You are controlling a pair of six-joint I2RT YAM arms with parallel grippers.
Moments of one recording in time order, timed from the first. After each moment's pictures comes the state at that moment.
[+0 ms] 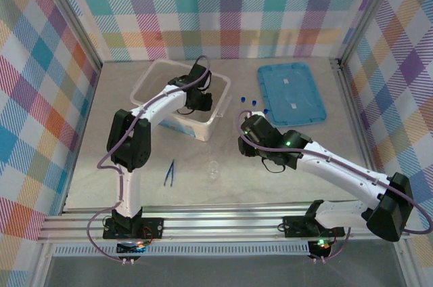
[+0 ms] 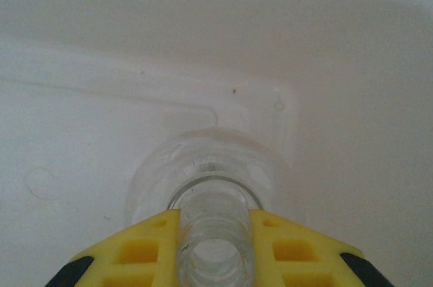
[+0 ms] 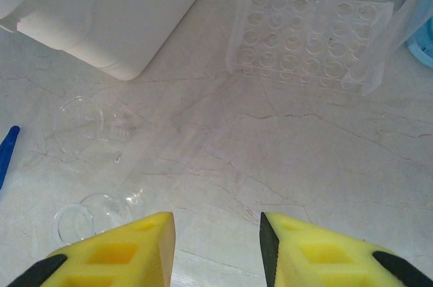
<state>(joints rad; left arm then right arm) -0.47 2.05 1.69 -0.71 -0.02 -0.26 0.90 1.21 1.02 -0.74 0.27 0.60</state>
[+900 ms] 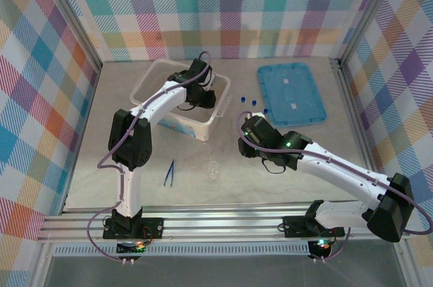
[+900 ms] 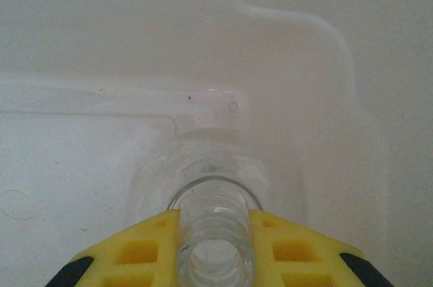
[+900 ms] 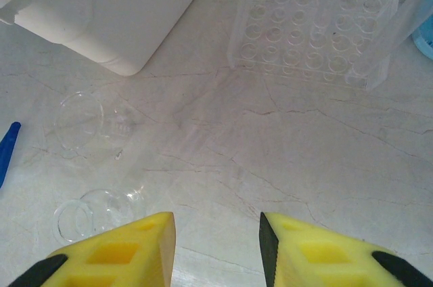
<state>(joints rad) -0.47 2.08 1.80 -0.79 0.08 -0.18 0.90 1.21 1.01 -0.73 0.26 0.61</state>
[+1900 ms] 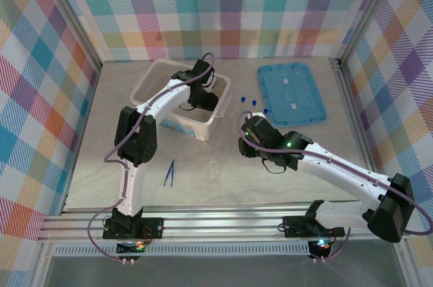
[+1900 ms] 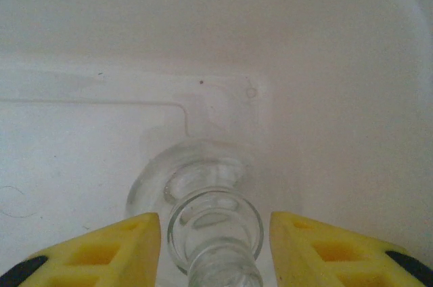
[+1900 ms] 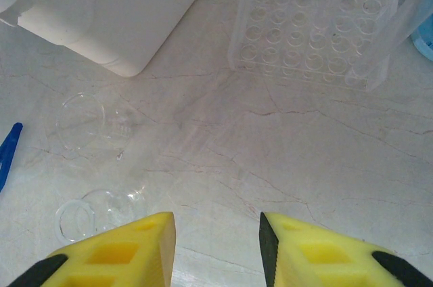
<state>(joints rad) -0.48 2.14 1.87 -0.87 0.06 -0.16 0.90 1.20 1.01 -0.73 0.26 0.61</state>
